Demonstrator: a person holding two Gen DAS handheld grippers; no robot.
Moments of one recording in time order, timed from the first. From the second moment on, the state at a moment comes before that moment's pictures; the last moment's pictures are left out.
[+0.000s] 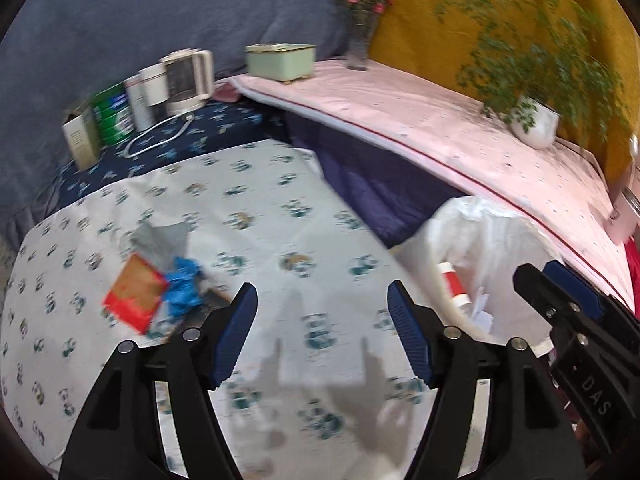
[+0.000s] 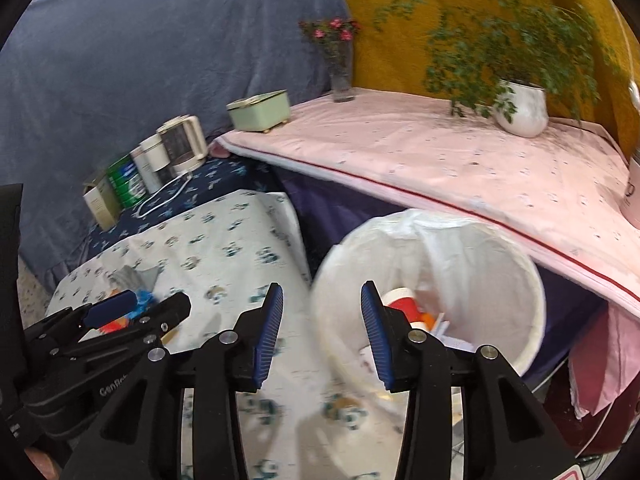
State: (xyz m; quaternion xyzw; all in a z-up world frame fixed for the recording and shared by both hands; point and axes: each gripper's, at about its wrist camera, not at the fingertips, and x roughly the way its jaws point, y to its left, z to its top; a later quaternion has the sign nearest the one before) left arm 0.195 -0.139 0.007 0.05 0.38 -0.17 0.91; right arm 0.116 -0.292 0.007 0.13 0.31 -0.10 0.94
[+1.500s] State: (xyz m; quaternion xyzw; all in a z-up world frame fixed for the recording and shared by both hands) left arm 0.284 0.046 -0.056 -0.06 0.44 -0.11 0.89; right arm 0.272 -0.089 -0.075 0.04 0.42 0.05 0.91
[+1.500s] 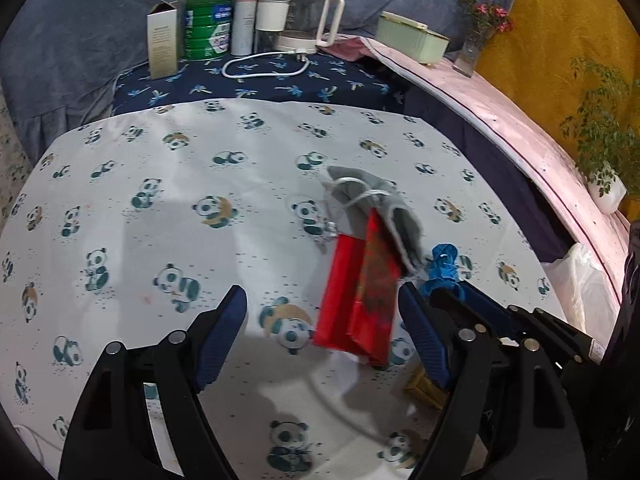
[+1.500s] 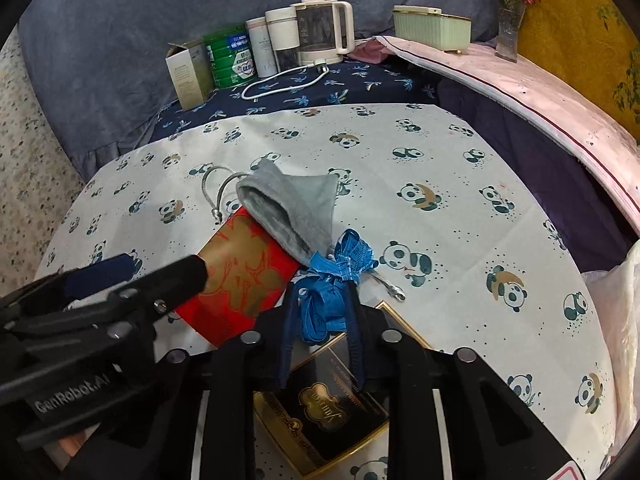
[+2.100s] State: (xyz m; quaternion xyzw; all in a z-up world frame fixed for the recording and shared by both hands) left arm 0.278 0.025 -0.064 -0.06 0.46 -0.11 0.88; right arm 0.234 -0.140 -0.045 0.07 0.38 0.01 0.92
